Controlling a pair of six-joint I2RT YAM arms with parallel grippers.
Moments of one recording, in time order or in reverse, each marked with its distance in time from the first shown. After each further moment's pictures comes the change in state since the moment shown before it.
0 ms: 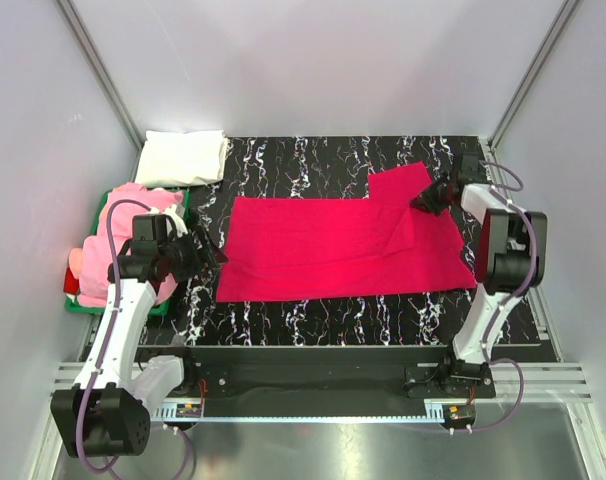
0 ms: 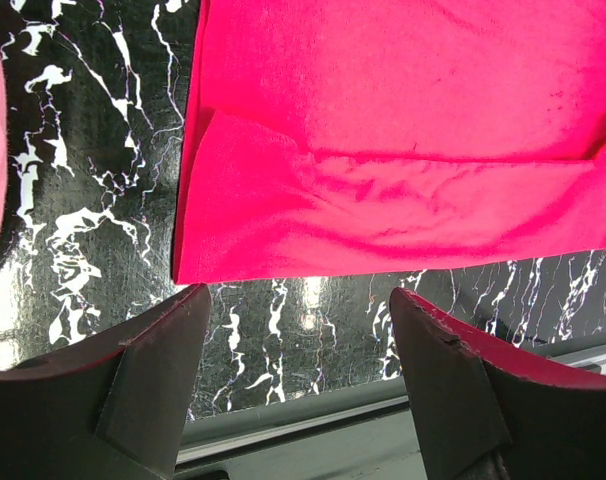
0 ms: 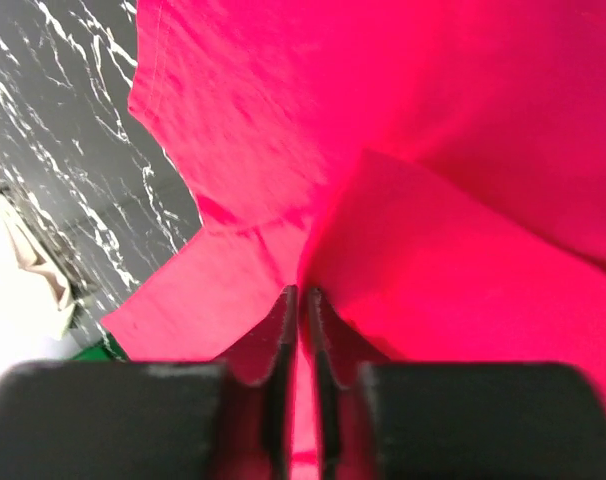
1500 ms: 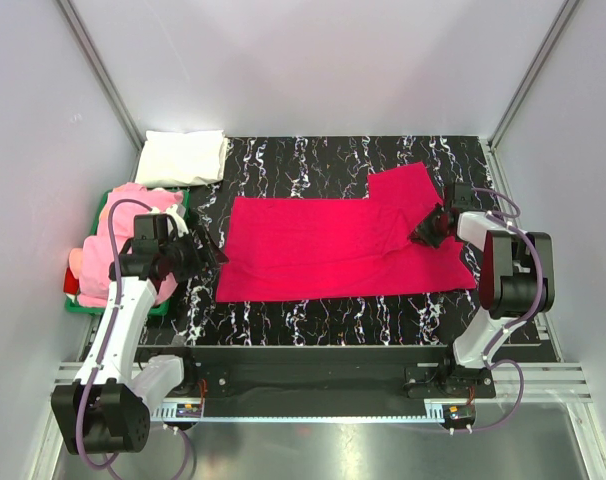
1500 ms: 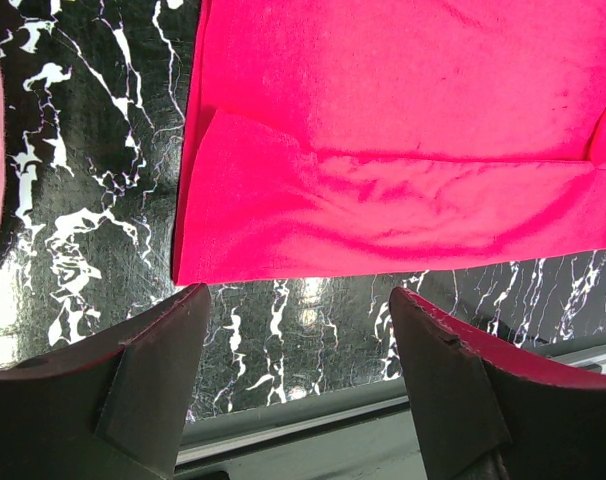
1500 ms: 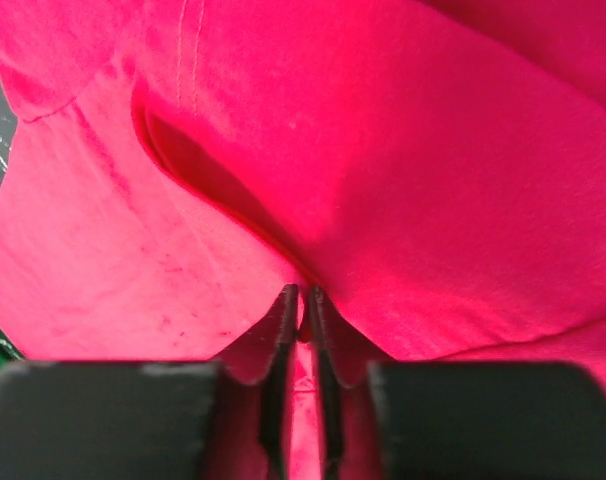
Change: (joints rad) left arm 0.000 0.017 -0.002 0.006 0.000 0.000; right arm 0.053 -0.170 -0.313 0.026 0.092 -0.074
